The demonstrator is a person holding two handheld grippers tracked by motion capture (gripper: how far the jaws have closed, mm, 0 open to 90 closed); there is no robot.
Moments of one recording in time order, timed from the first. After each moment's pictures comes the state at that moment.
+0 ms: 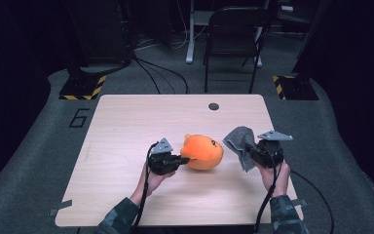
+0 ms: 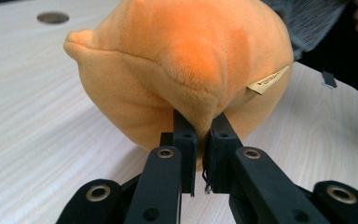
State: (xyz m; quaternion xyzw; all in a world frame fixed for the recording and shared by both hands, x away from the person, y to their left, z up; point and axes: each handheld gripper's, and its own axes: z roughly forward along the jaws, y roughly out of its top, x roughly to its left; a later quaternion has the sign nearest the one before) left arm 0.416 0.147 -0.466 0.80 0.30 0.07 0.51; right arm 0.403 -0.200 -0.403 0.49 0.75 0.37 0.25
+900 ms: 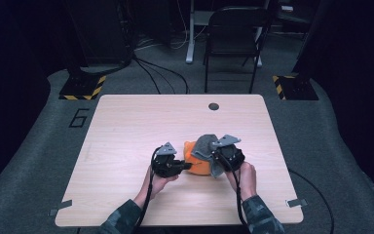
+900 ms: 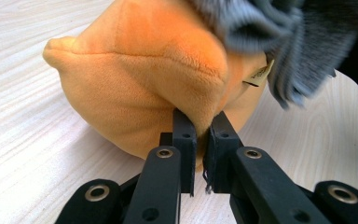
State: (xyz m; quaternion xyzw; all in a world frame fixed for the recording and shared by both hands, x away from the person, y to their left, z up) left arm 0.417 0.138 -0.485 0.80 0.32 0.03 0.50; right arm 0.407 -0.102 -0.425 0.41 0.82 0.30 0.26
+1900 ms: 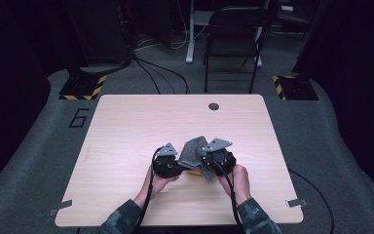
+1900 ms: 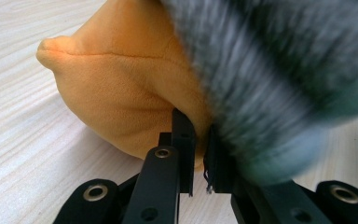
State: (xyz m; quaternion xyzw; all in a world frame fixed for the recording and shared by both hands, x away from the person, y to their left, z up) left arm 0.417 0.136 -0.488 0.81 0.31 0.03 0.50; right arm 0.391 -0.074 -0.416 0.34 0.85 0.33 0.22
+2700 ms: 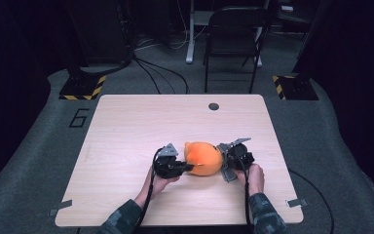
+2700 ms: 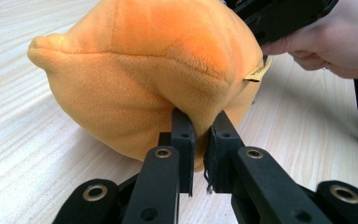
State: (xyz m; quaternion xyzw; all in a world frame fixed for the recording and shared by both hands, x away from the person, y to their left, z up) left arm 0.417 0.134 -0.488 0.81 0.30 0.03 0.50; right arm 0.448 -0.147 -0.490 0.50 0.82 0.24 0.18
